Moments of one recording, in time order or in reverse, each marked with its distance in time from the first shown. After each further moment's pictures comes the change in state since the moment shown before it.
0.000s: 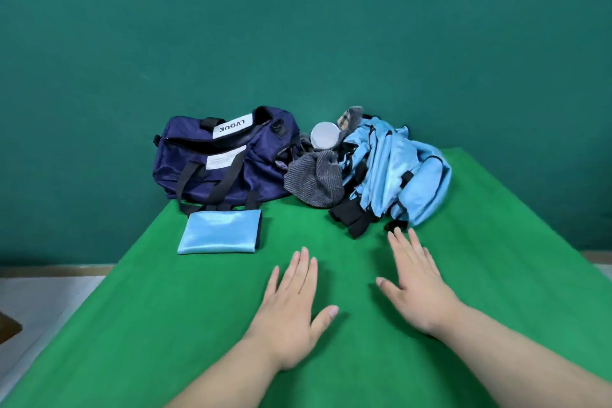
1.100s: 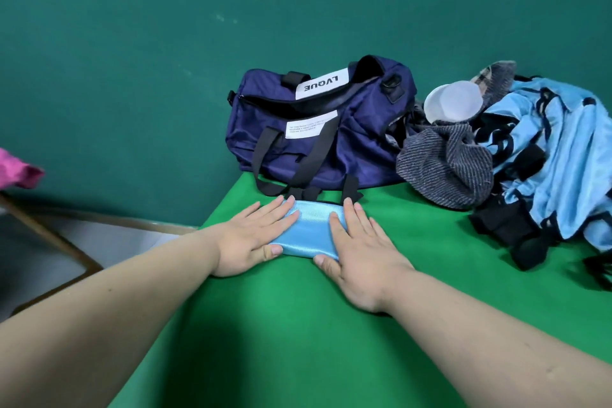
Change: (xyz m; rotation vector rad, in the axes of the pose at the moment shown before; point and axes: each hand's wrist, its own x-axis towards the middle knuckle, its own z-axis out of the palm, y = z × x) left_hand 0.055 -0.305 -0.035 0.177 -0.194 0.175; right_hand 0.160 -0.208 0.112 -0.206 -0.276 -0.353
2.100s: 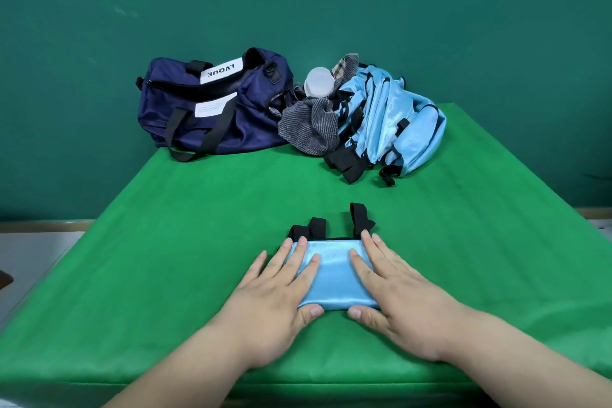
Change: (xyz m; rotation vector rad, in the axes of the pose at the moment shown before) left_hand -0.080 0.323 0.008 -0.009 0.111 -0.054; right_hand -0.318 0.062 -0.006 -0.016 -0.152 0.082
